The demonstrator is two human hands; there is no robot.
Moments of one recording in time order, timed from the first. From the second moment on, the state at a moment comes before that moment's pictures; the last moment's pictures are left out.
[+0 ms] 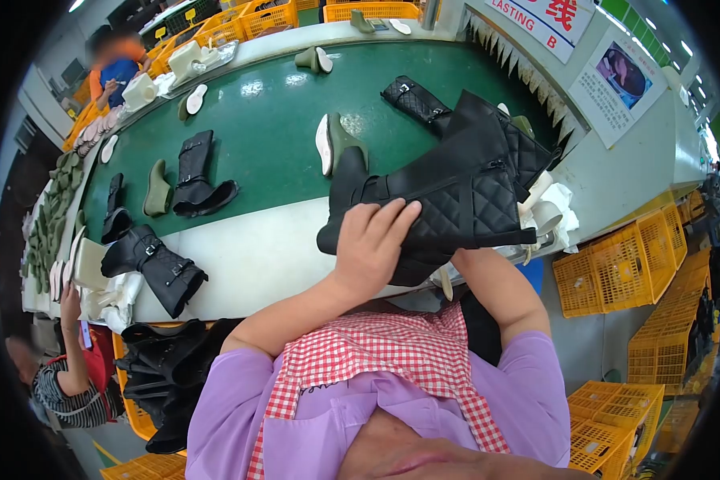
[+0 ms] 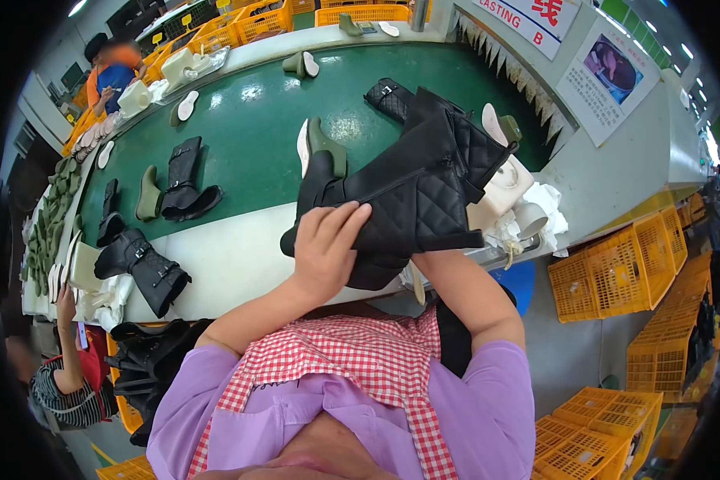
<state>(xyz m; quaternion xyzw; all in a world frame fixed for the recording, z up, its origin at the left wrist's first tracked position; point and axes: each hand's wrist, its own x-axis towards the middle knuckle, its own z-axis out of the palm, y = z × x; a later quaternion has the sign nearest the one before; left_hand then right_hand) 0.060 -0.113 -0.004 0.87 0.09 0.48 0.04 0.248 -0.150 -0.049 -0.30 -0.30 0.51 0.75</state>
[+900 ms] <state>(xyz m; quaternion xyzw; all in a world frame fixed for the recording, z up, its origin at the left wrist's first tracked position) 0.048 -0.089 -0.040 0.43 0.17 0.07 0.88 0.273 -0.164 0.036 -0.42 -0.64 0.03 0.64</state>
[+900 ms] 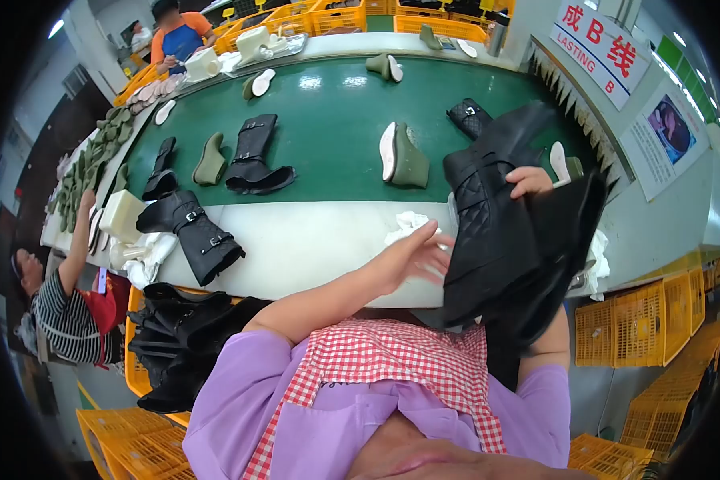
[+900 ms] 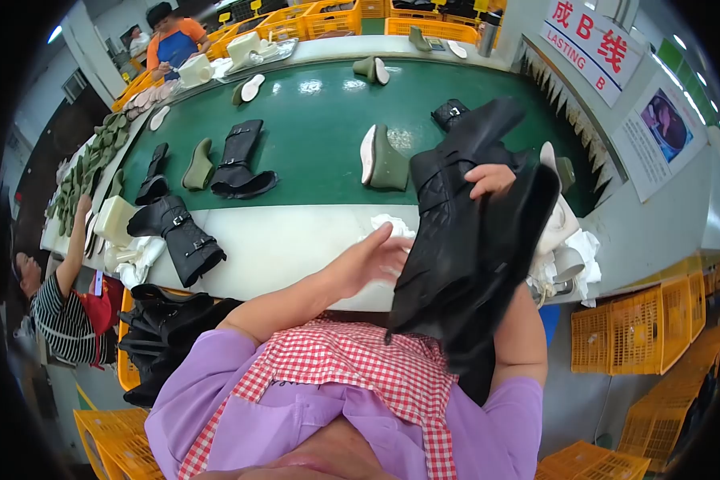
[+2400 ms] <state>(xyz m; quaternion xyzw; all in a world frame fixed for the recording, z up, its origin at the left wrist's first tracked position) -0.131 0.038 -0.168 0.24 0.25 0.43 0.83 0.252 -0.288 -0.062 -0.58 -0.81 0.06 0.05</state>
